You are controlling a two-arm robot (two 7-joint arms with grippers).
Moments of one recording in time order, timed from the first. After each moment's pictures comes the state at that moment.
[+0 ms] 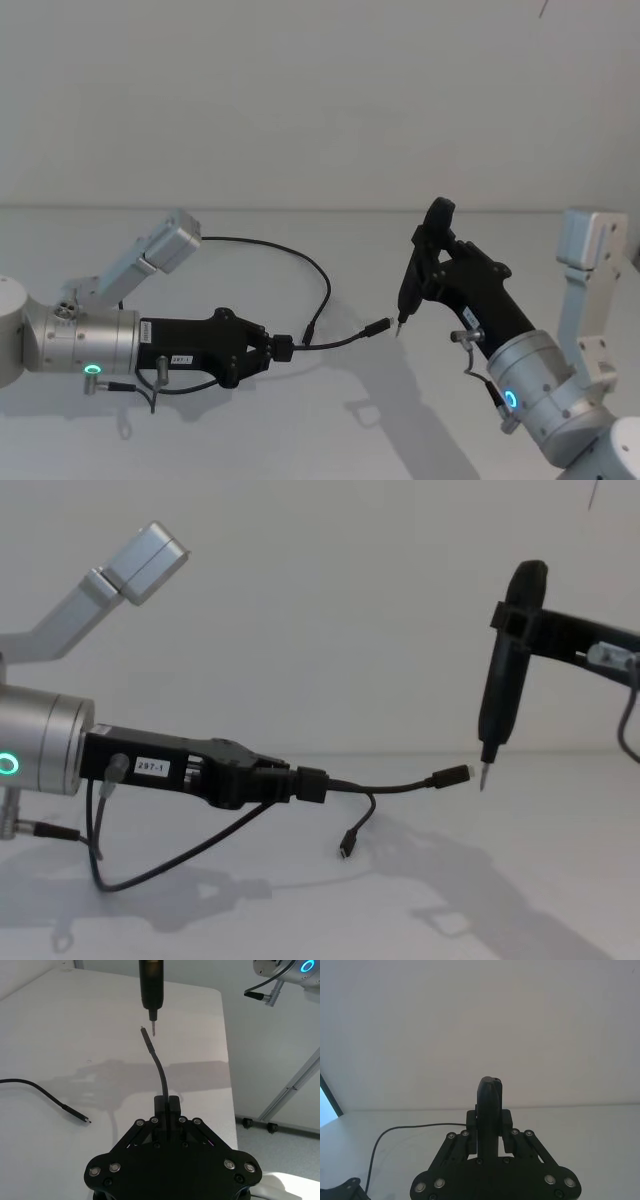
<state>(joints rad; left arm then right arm) -0.72 0.49 0.71 -1.15 -0.60 0.13 -1.09 0.11 0.17 -0.25 -1.75 0.40 0.13 0.08</state>
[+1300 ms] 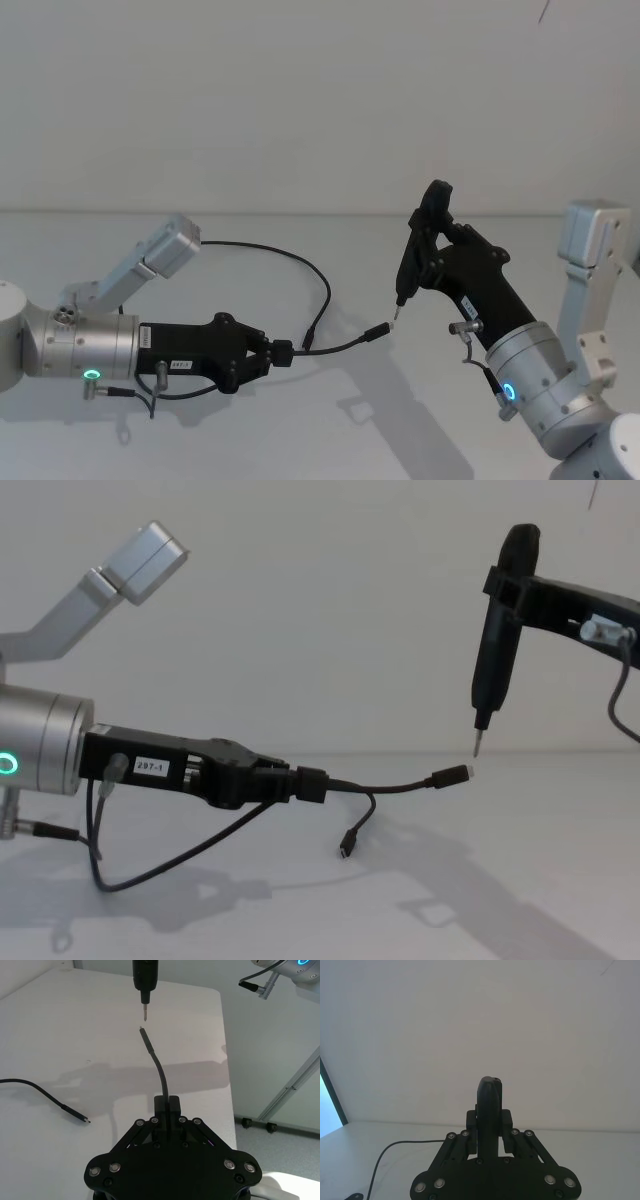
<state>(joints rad) -0.72 0.50 0.71 -1.15 -0.61 0.13 -1.09 0.13 0.15 -0.24 -1.72 0.36 0.05 0.15</state>
